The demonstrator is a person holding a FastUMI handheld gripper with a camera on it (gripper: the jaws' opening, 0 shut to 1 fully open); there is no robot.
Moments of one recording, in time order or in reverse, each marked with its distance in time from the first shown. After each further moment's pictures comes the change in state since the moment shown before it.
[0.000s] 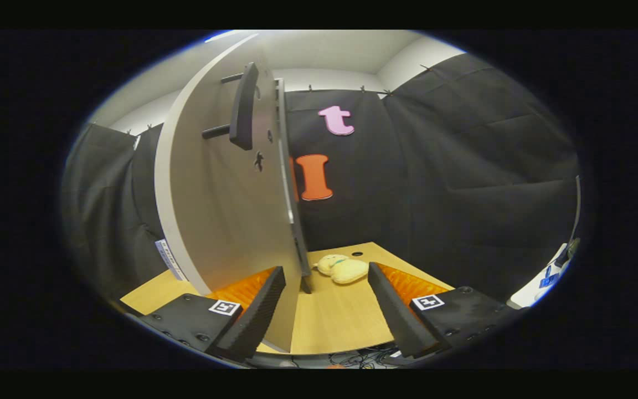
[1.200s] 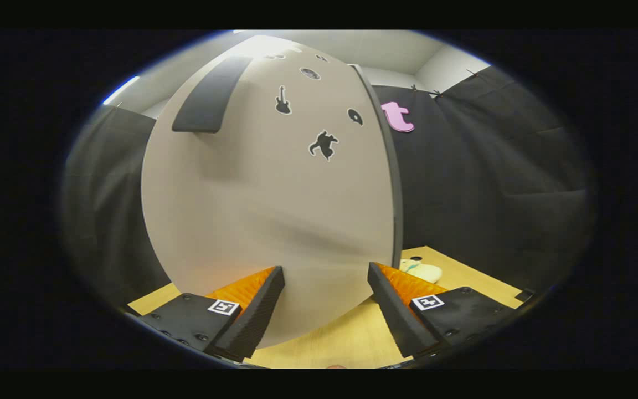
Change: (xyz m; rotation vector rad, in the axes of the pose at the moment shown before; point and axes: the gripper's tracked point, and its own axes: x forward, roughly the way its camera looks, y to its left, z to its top) arm 0.105 0.183 -0.032 -0.041 0.012 0.137
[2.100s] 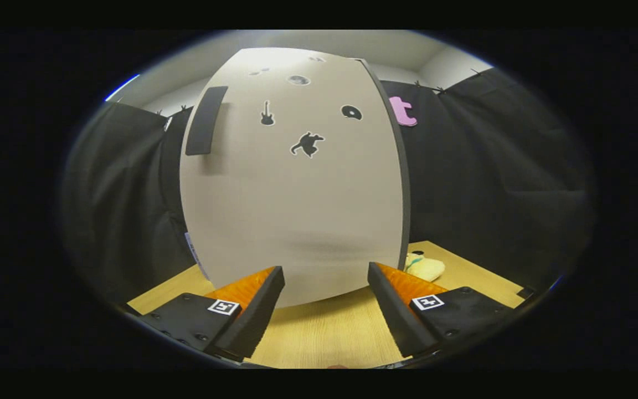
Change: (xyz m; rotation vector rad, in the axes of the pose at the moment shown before) arm -0.006 -0.004 -0.007 0.021 0.030 -0.013
